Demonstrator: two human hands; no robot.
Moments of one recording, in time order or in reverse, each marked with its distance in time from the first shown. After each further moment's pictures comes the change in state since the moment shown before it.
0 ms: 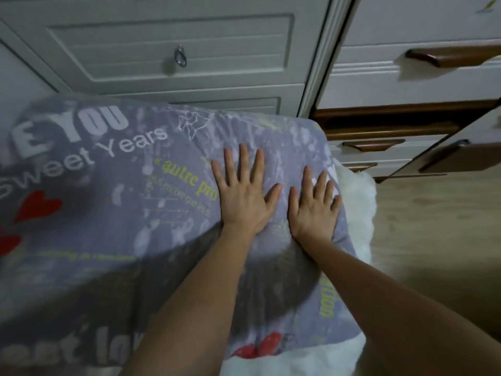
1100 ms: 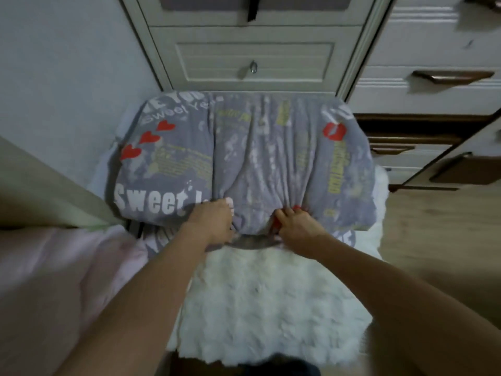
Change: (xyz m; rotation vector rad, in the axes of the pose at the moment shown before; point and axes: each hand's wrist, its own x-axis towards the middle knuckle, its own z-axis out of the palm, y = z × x) left_hand -0.195 -0.156 -0.103 0.044 -0.495 0.158; right_hand -0.181 -0.069 -0.058 -0.685 -0.271 -1.076
